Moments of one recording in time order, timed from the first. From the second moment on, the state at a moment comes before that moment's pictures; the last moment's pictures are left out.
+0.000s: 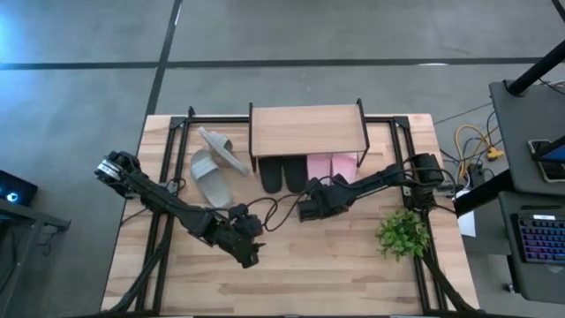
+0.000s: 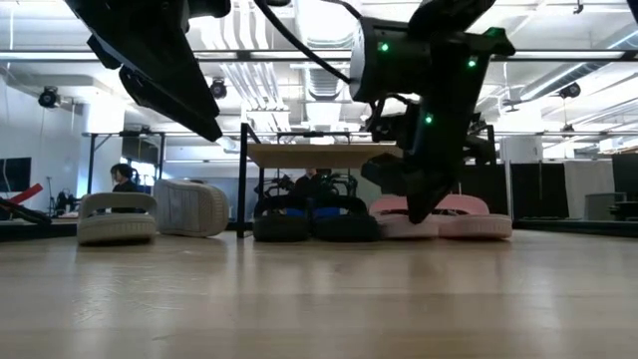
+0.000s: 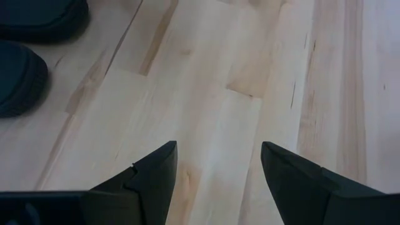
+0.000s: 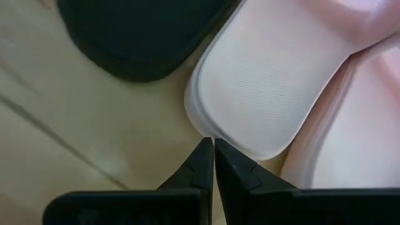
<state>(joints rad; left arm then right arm) -0.51 1.54 1.01 -0.40 -0.40 -0.70 0.15 1.93 1.21 -0.80 0.58 0.99</state>
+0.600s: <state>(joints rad) -0.51 1.54 1.02 -0.40 -0.39 -0.75 0.35 1.86 1.07 -1.06 0.40 1.39</state>
